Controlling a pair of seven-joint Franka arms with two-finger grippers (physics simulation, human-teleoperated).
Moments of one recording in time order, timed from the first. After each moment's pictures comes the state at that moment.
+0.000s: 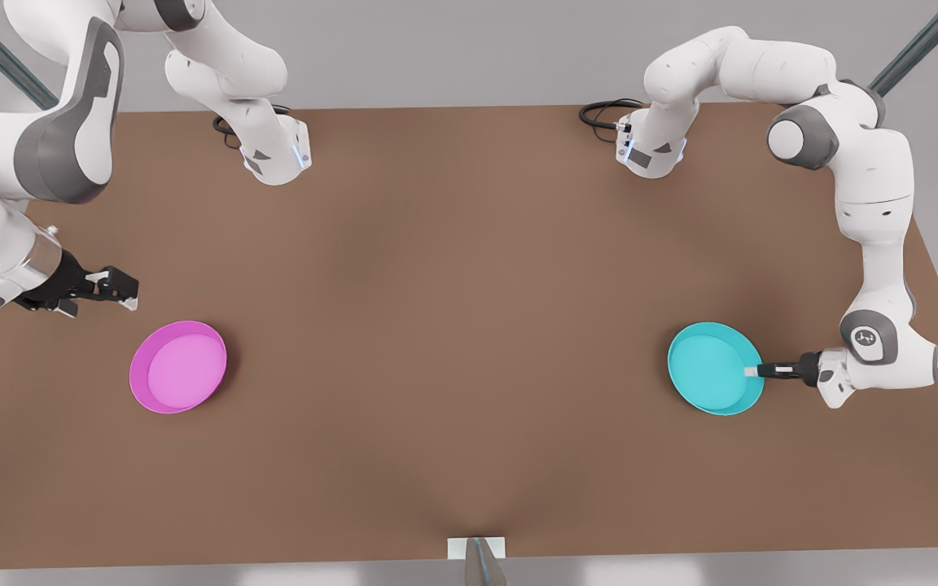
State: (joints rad) left arm 0.51 0.95 -0.16 -1.33 -0.37 1.84 0.54; right arm -0.01 0.18 -0.05 -1.37 0.00 1.56 -0.17
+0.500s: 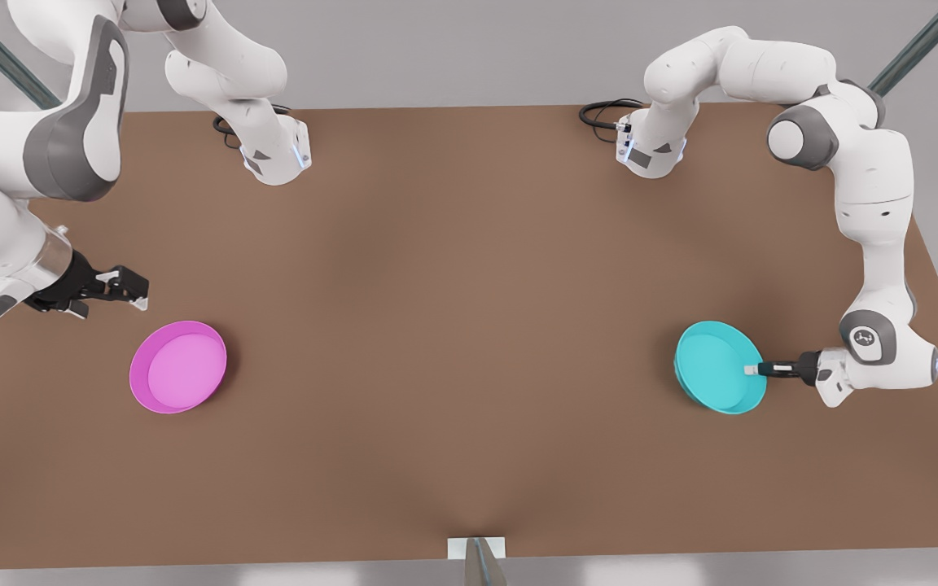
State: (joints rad) left arm 0.51 0.95 -0.16 -1.33 -0.34 1.84 0.56; right arm 0.00 0.18 -0.04 -1.37 0.01 1.57 -0.17
